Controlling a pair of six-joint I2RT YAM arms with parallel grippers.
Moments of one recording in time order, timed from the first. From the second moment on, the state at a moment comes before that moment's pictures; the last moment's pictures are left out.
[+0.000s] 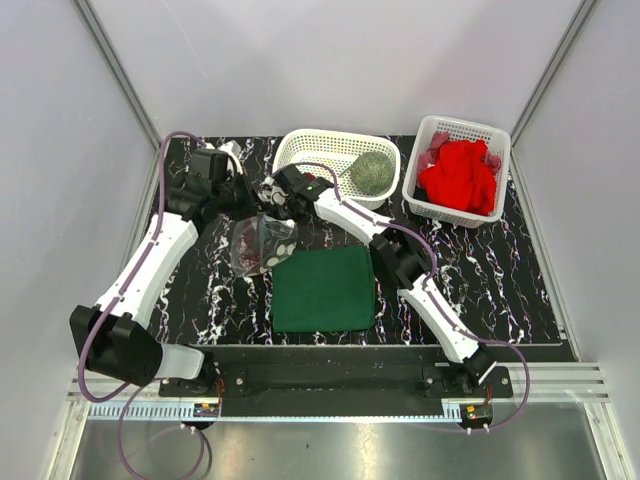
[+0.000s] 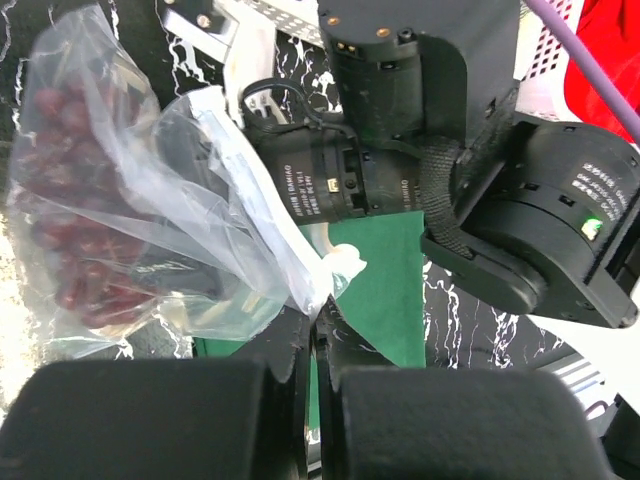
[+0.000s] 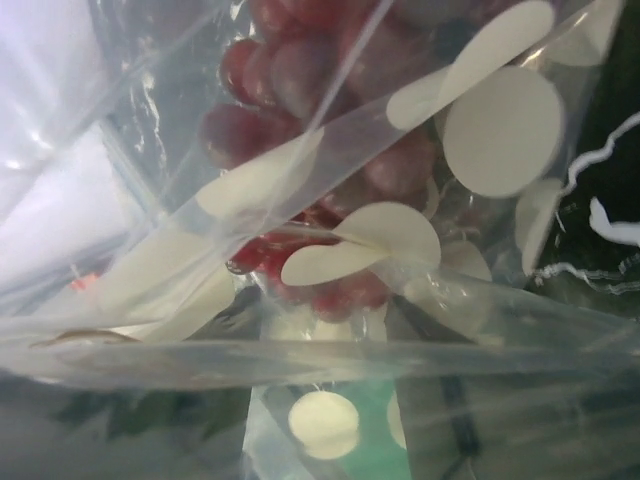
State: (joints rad) left arm -0.27 1.35 1.30 -0.69 0.23 -0.55; right arm 0.76 2.63 2.39 -0.75 -0.68 0.62
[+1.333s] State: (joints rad) left arm -0.18 1.10 1.10 -0.69 0.11 -0.31; right arm 0.75 2.48 2.59 -0.79 -0.69 0.77
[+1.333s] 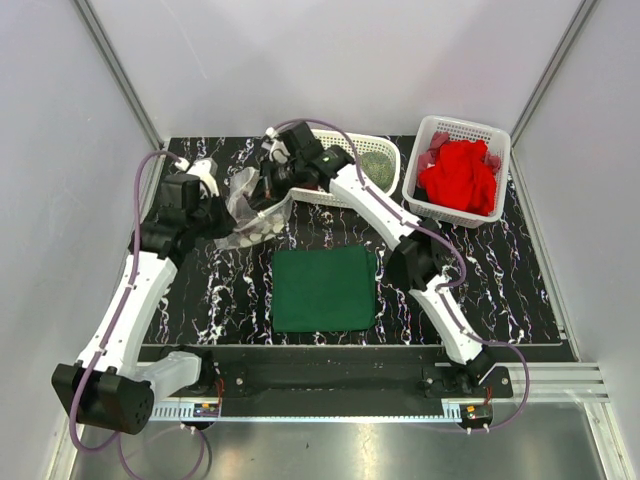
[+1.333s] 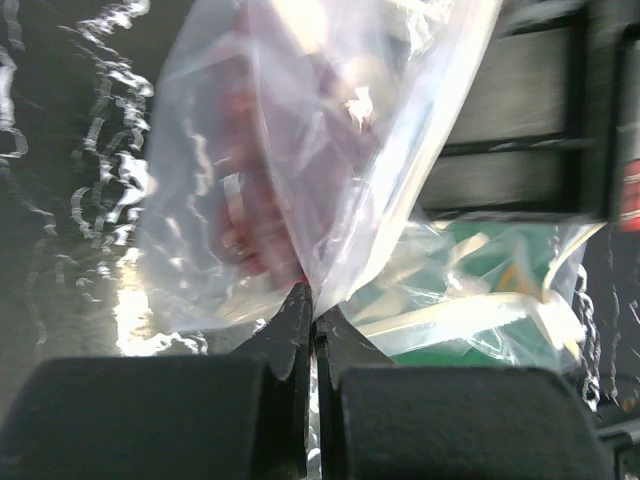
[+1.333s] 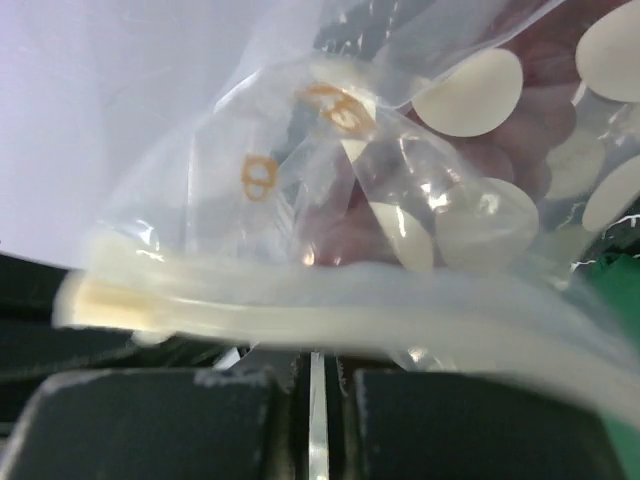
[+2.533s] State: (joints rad) left arm -0.23 1.08 1.02 -0.69 0.15 -0.38; right arm 0.69 2.49 2.52 -0.73 -0.70 0.86
